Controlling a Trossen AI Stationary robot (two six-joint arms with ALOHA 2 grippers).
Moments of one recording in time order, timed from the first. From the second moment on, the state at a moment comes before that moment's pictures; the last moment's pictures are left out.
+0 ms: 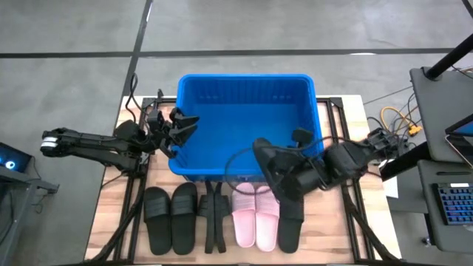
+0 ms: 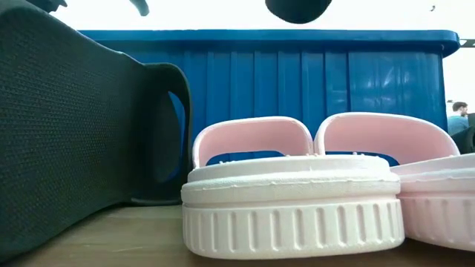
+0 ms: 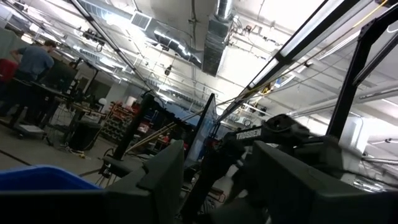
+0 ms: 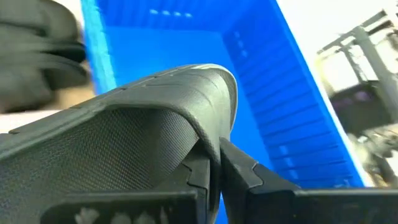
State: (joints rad) left arm 0.00 0.83 0.56 0.80 -0.19 -0.39; right arm 0.46 1.72 2.07 -1.57 0.79 0.48
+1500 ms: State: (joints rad) left arm 0.00 0.80 0.56 0.87 -0.23 -0.38; right arm -0.31 1.53 1.17 -0.77 0.79 -0.43
